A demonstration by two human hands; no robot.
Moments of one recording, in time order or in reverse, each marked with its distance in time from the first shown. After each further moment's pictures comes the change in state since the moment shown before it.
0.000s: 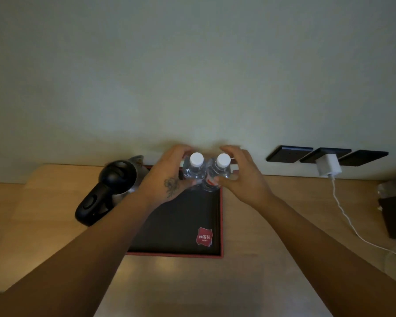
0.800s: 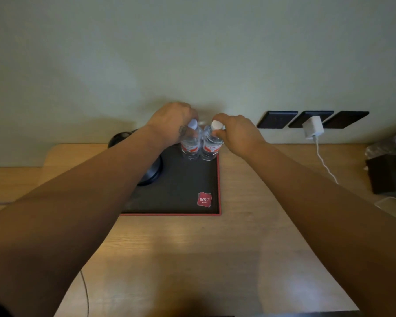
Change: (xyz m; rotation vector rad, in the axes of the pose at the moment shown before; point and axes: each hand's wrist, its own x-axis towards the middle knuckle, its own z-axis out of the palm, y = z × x) left_hand 0.030 0.082 -0.047 0.676 -0.258 0.108; right_hand 0.000 -0.052 -0.030 -0.462 -0.113 0.007
